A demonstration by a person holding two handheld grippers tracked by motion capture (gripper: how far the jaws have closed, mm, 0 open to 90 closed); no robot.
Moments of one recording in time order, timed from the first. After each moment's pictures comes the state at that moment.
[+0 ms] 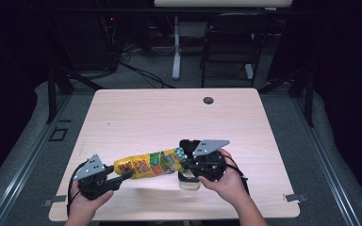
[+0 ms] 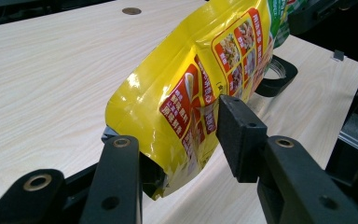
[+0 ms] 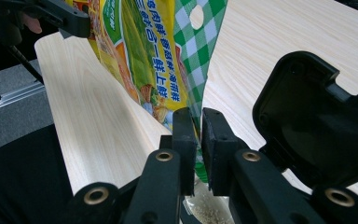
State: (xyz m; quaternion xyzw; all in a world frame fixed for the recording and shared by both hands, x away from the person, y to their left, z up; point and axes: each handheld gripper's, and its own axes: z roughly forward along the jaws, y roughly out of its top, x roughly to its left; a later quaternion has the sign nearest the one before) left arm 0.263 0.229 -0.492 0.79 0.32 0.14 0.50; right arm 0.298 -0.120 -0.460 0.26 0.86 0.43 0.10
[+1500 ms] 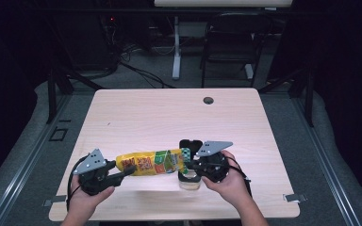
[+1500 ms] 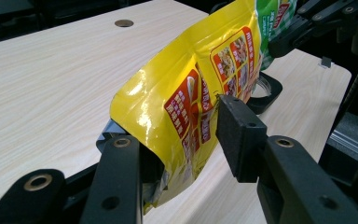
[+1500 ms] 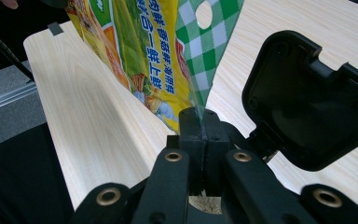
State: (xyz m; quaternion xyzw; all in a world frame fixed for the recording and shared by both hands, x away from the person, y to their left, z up) left arm 0.266 0.220 -0.468 0.79 0.31 0.13 0.51; right arm 0.296 -0.129 -0.464 0.28 0.85 0.43 0.11
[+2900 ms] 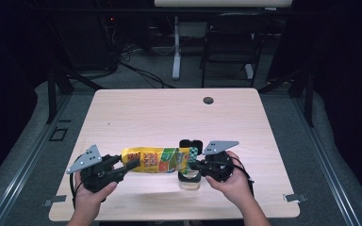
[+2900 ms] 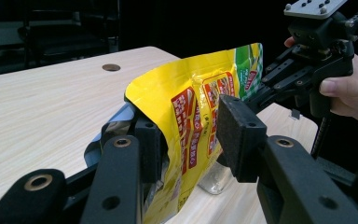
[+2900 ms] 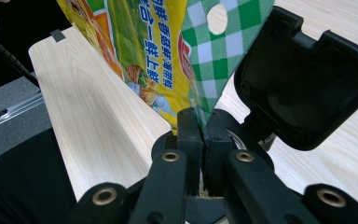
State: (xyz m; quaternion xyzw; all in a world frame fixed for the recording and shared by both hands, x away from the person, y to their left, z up) left arm 0.267 0.213 -0.459 0.74 0.31 0.13 0.59; right arm 0.300 -0.142 -0.472 0.30 0.84 0.44 0.08
